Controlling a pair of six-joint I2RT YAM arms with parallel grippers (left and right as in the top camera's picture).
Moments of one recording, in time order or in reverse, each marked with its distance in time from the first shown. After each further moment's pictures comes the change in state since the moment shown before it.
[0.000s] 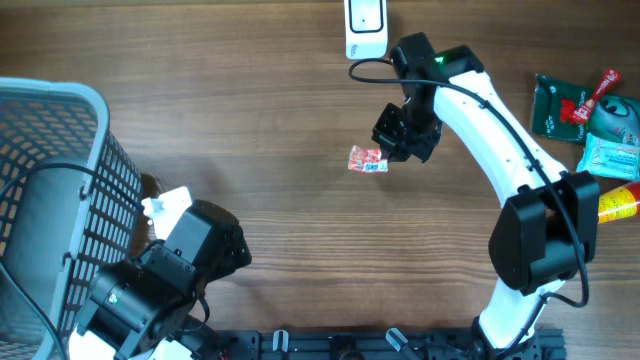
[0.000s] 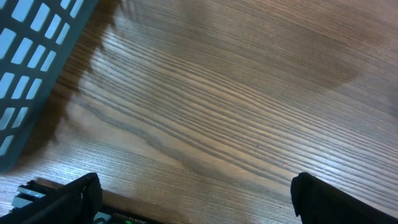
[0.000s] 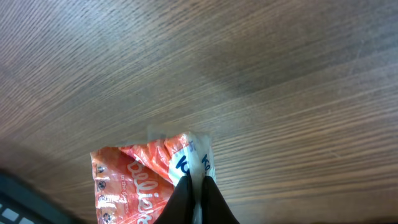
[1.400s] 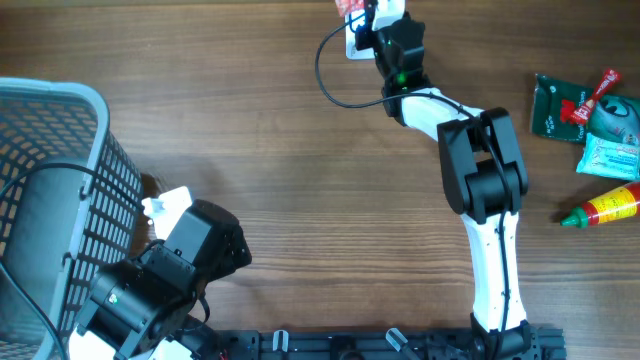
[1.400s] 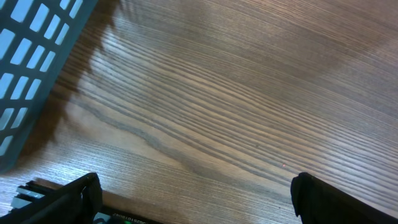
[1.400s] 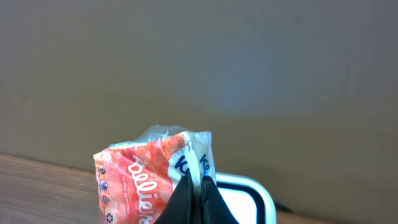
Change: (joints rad) left arm -0.001 0.000 0.000 0.002 0.000 0.000; right arm -0.055 0.515 -0.013 2.067 0.287 -0.805
